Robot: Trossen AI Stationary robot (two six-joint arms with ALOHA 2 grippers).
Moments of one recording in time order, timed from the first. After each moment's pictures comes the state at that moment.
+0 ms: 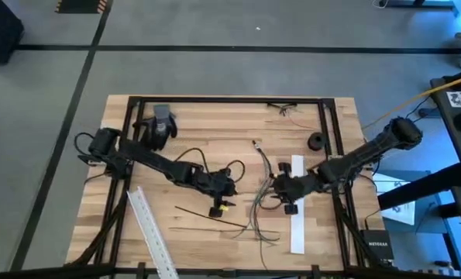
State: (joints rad) left arm -0.25 1.83 1.08 0.07 -0.01 -0.08; right arm 0.50 1.24 0.64 -0.32 0.26 0.33
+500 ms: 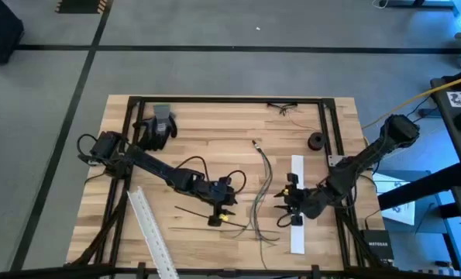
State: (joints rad) left arm -0.30 1.85 1.10 0.07 -0.01 -0.13; right arm 0.70 1.24 0.52 -0.12 0.48 0.48
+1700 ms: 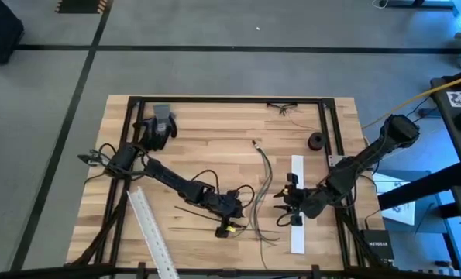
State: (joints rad) left arm -0.34 2.09 1.20 0.18 0.03 -0.18; right arm 0.69 1.25 0.52 -0.11 0.47 0.50
